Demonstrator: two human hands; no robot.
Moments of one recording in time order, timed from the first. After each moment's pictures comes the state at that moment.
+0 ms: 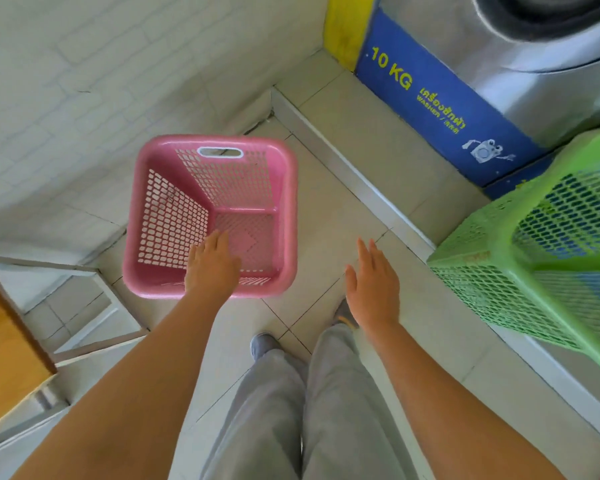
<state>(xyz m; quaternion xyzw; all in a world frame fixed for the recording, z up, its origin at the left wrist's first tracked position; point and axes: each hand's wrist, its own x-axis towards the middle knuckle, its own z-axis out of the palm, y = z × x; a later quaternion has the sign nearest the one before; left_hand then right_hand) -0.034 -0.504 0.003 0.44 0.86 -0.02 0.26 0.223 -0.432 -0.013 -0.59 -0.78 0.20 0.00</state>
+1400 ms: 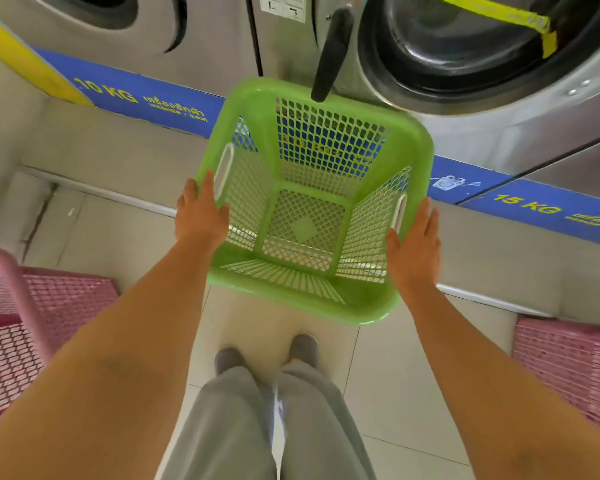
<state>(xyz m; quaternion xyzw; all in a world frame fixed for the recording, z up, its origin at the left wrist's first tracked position) 0.453 -0.183 -0.009 0.60 0.76 0.01 0.24 0.772 -0.278 -0.001 -0.86 -0.45 0.21 0.12</state>
